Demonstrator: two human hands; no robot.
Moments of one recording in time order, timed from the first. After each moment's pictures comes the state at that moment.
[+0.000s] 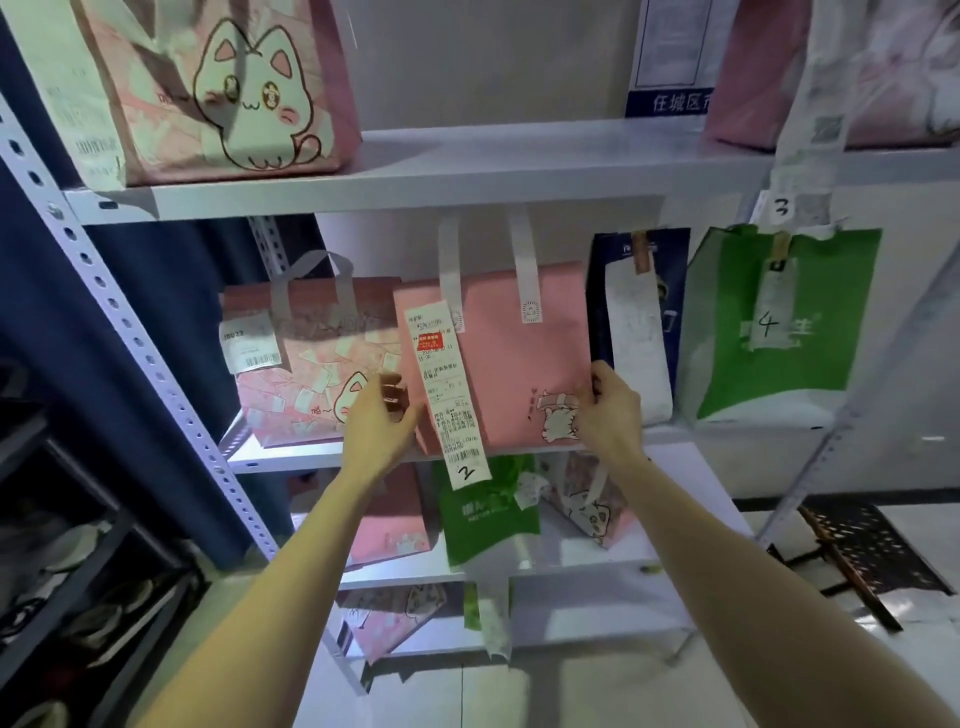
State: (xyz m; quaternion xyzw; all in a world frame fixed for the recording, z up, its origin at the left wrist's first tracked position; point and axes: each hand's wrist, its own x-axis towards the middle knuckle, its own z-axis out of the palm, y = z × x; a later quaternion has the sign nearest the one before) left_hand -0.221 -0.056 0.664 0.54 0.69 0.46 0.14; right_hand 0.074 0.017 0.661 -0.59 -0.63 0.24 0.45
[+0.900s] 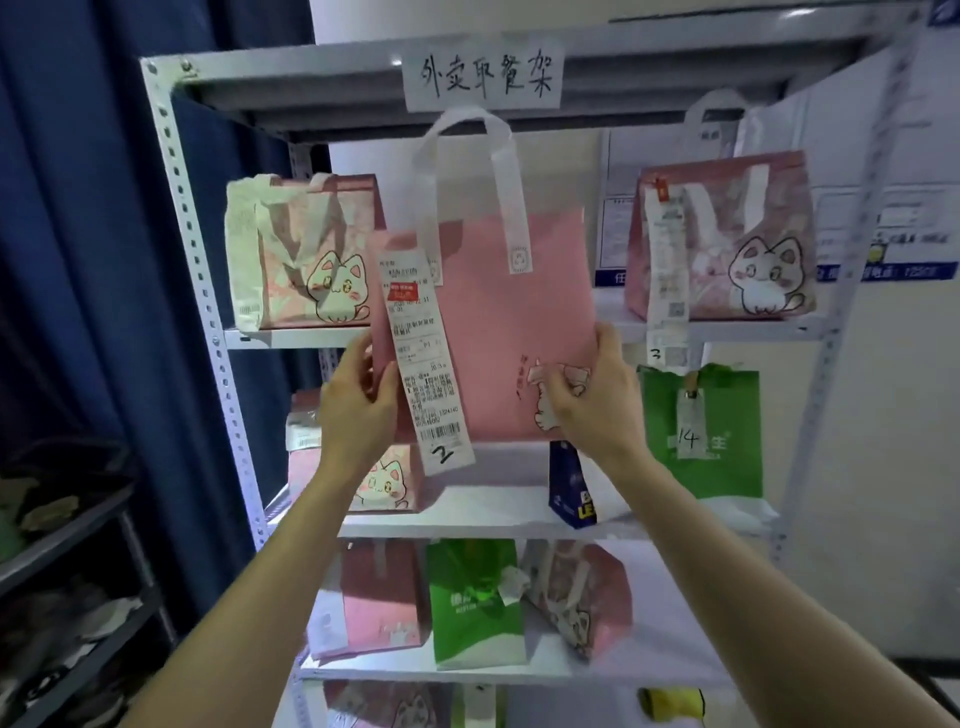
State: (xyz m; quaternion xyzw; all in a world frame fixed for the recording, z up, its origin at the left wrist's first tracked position) left_hand -0.120 -0.198 0.875 0.54 0.54 0.65 -0.03; right_hand 0.142 -0.126 0.884 -0.35 -0.70 0.16 0.60
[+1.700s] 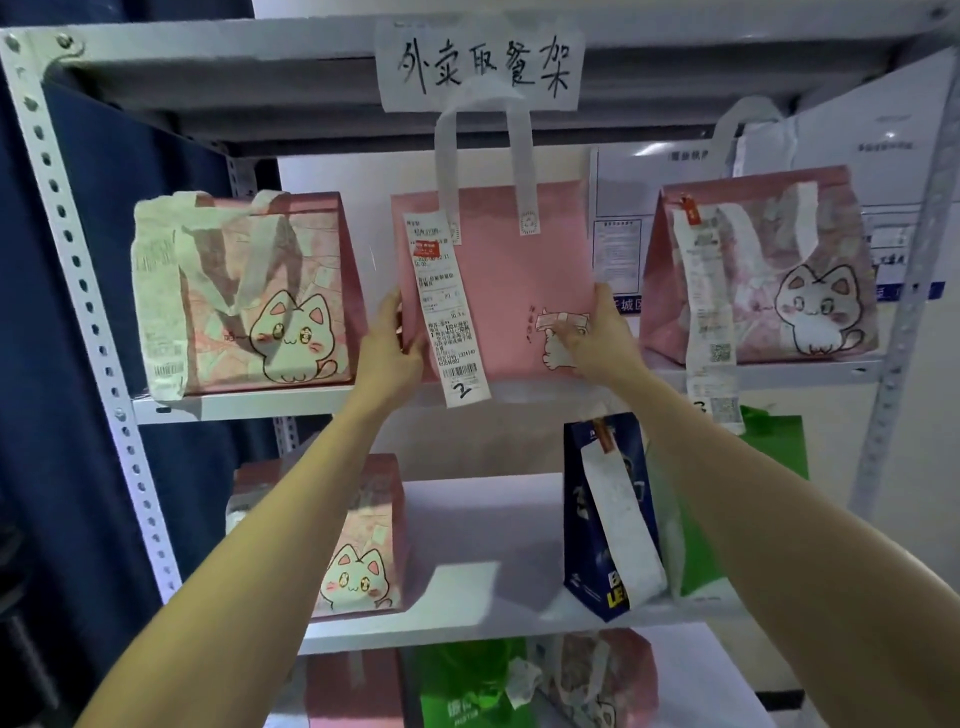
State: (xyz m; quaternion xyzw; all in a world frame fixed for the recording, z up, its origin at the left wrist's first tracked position) left_hand -0.171 -0.003 0.961 0.61 0.56 0.56 0.02; right_hand 0.095 0.067 0.971 -0.44 -0.71 0.16 0.53
